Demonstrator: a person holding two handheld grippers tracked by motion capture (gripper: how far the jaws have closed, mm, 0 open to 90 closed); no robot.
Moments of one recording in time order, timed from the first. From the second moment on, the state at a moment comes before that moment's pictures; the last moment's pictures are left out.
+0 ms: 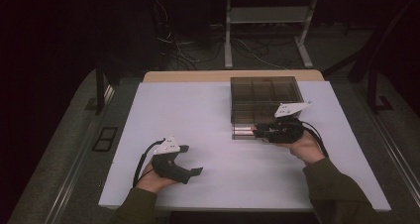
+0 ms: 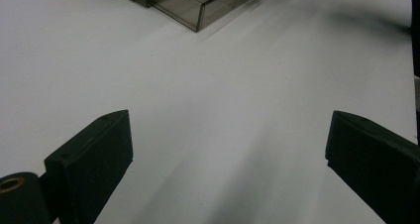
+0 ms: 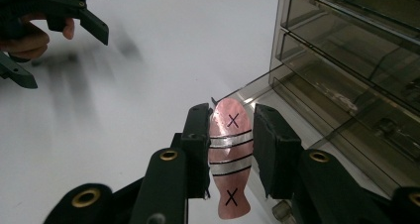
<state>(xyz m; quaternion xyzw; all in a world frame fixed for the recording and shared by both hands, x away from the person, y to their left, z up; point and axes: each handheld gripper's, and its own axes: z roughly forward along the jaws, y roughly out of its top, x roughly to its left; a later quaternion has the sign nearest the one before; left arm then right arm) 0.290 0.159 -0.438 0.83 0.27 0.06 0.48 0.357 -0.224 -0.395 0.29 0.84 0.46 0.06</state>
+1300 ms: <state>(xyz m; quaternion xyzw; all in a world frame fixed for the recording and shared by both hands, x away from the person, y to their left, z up) 0.289 0.156 -0.437 0.82 0.28 0.08 0.48 0.371 -0.265 -0.394 0.34 0.82 0.46 0.10</state>
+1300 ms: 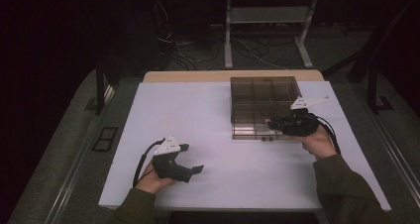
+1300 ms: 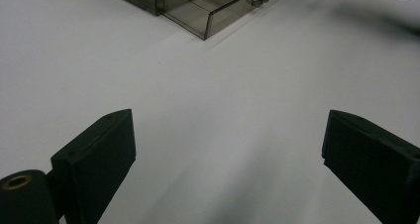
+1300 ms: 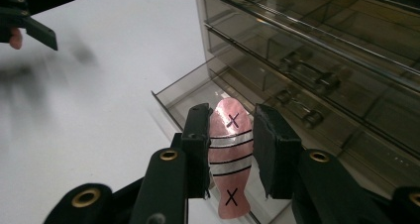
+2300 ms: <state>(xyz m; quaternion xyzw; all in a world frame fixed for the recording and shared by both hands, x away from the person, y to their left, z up) 0.288 0.158 -0.436 0.82 0.28 0.09 0.48 0.387 -0.302 -0.414 0.40 0.80 0.43 0.12</state>
